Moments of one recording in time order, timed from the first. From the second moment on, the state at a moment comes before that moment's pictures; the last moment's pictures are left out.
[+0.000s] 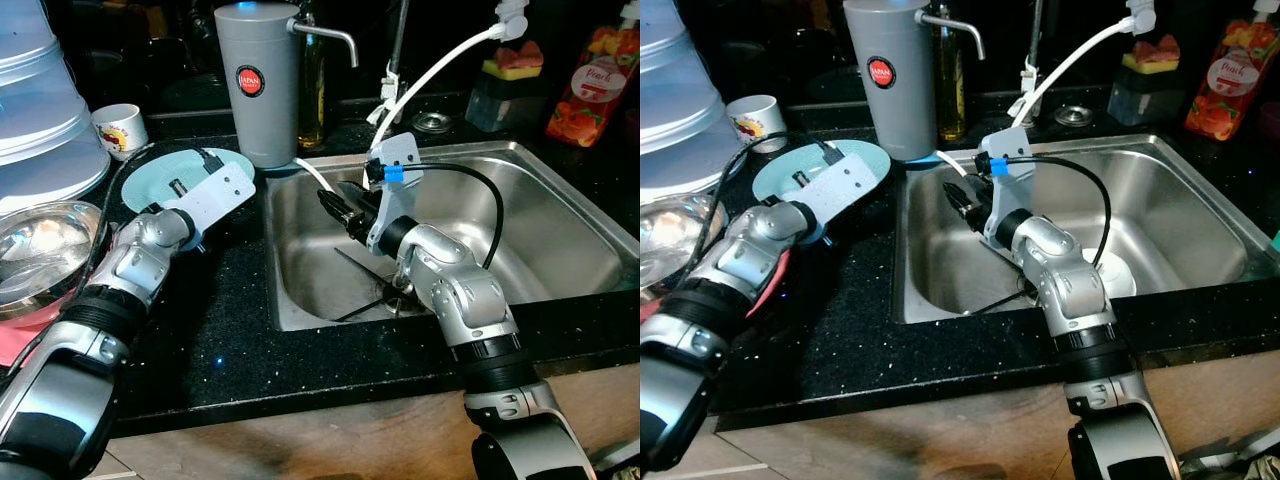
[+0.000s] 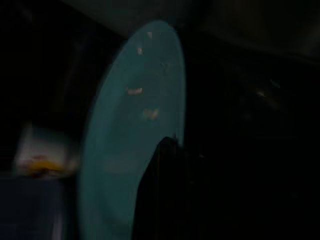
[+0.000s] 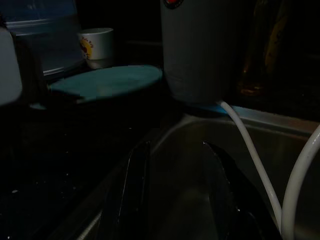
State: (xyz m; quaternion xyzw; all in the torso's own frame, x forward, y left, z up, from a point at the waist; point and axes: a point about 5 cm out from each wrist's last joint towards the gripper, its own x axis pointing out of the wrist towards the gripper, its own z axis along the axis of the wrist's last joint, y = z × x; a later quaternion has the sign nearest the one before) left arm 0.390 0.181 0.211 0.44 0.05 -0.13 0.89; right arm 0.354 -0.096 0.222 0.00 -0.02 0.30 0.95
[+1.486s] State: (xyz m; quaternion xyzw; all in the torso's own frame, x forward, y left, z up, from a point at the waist) left arm 0.321 0.136 0.332 -0.15 -0.13 -0.37 0.91; right arm 0.353 -0.103 0.241 0.05 -0.05 0.28 0.96
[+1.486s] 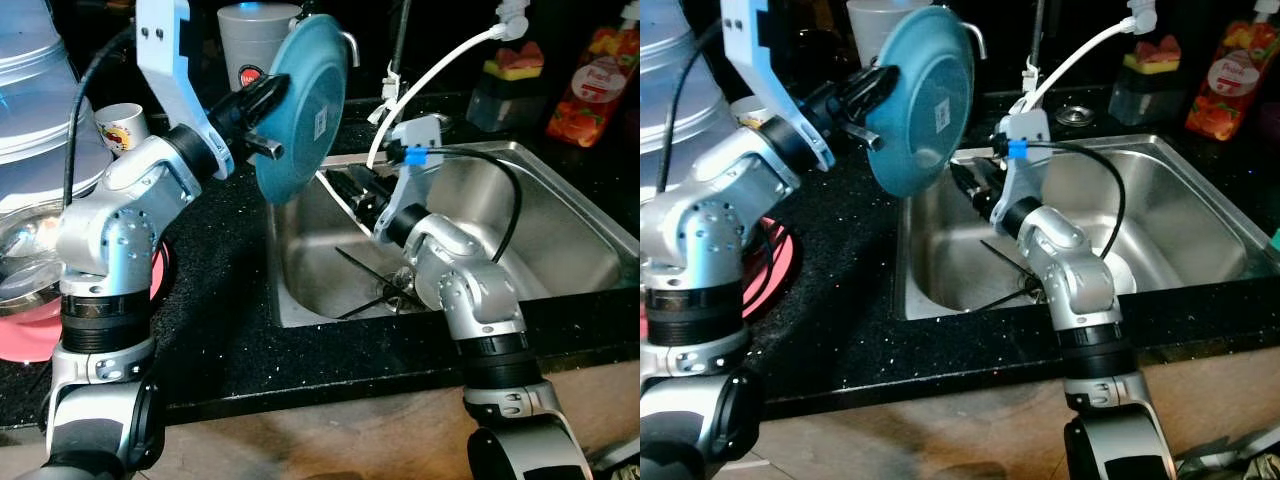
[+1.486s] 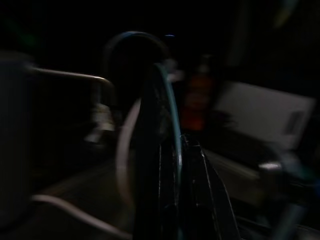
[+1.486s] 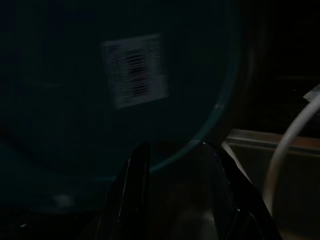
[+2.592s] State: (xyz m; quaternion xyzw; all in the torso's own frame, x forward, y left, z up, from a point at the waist) left arm 0.307 0.186 0.303 -0.43 -0.06 -0.37 0.82; right arm 0.345 -0.131 0.219 0.36 0.04 0.27 0.89
